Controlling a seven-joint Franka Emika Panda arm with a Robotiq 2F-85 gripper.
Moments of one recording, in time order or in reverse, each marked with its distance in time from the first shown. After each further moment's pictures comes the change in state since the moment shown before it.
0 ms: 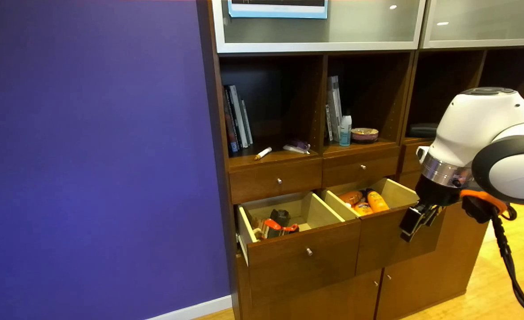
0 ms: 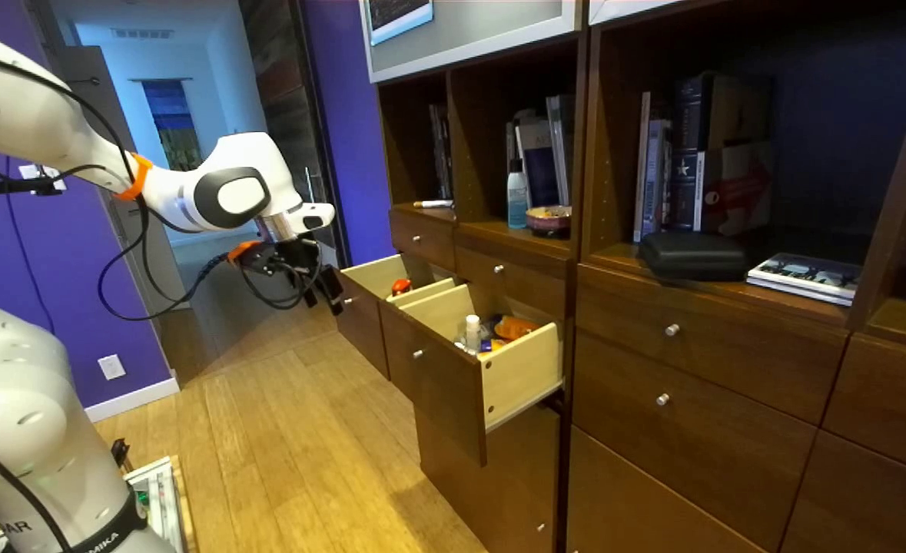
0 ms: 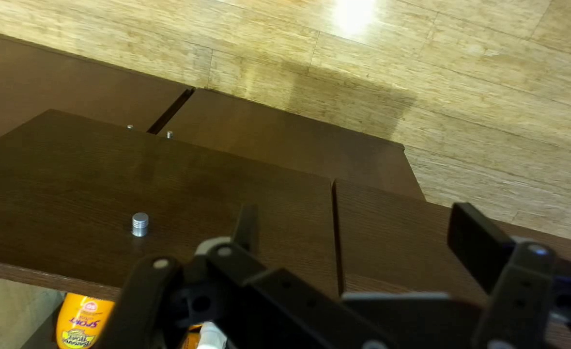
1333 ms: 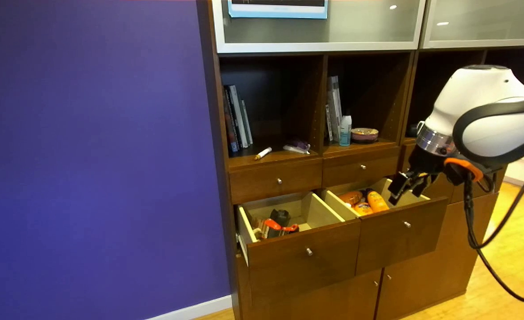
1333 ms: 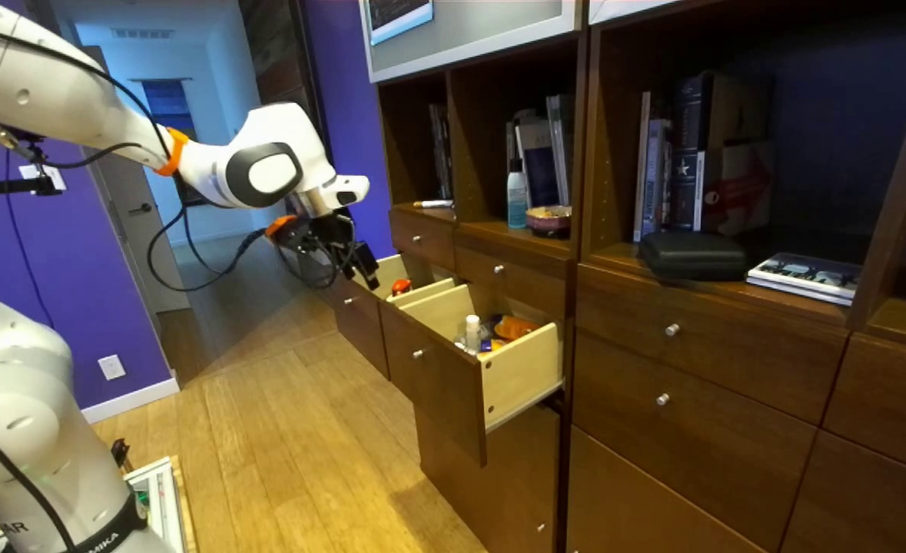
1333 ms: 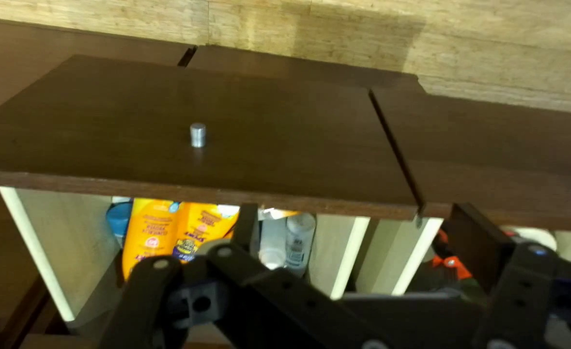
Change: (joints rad) arm -0.057 0.086 -0.098 0.151 0.000 0.037 -0.001
